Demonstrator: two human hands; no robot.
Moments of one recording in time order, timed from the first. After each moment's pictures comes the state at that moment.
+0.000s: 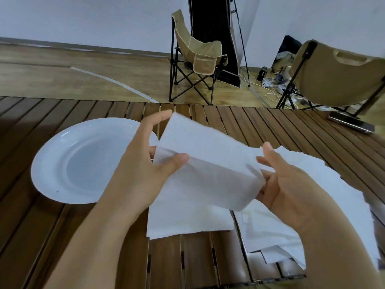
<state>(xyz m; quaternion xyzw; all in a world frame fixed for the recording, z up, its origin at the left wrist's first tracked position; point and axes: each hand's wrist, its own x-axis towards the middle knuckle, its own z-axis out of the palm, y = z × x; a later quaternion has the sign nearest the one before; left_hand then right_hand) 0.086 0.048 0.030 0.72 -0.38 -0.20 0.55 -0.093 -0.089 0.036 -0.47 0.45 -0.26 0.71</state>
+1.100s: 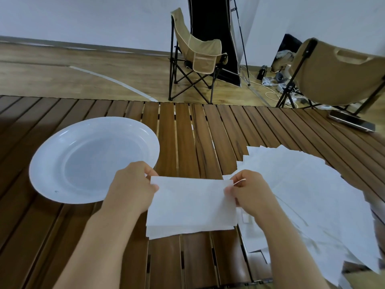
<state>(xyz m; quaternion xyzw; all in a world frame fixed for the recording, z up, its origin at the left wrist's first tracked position) 0.111 0.039 -0.023 0.90 -0.29 -0.18 0.29 -0.065 -0.112 -0.044 -0.72 0.55 -0.14 0.40</state>
